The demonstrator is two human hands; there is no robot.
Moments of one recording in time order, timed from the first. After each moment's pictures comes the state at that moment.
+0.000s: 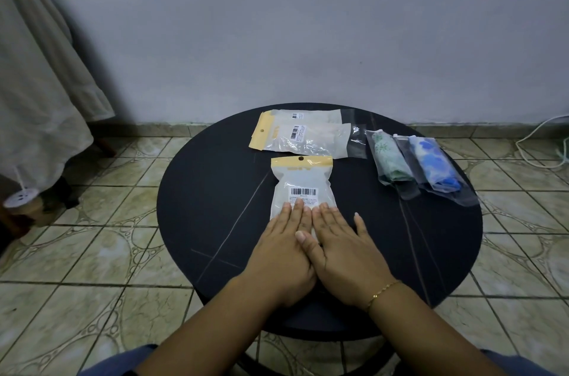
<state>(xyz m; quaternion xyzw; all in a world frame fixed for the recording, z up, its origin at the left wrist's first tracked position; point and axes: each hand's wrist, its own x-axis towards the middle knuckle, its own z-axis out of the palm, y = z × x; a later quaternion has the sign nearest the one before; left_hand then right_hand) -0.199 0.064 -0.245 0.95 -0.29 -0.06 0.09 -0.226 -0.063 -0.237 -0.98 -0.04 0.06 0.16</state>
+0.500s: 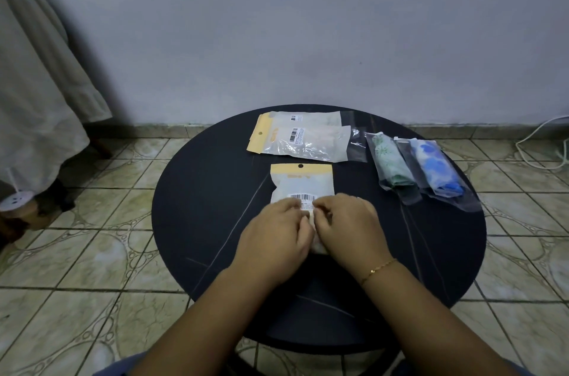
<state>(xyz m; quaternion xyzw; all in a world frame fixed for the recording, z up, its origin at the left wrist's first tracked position) -0.178 0.064 -0.227 0.94 -0.23 0.10 0.23 -0.190 -0.069 -0.221 -0.97 0.03 -0.13 0.20</state>
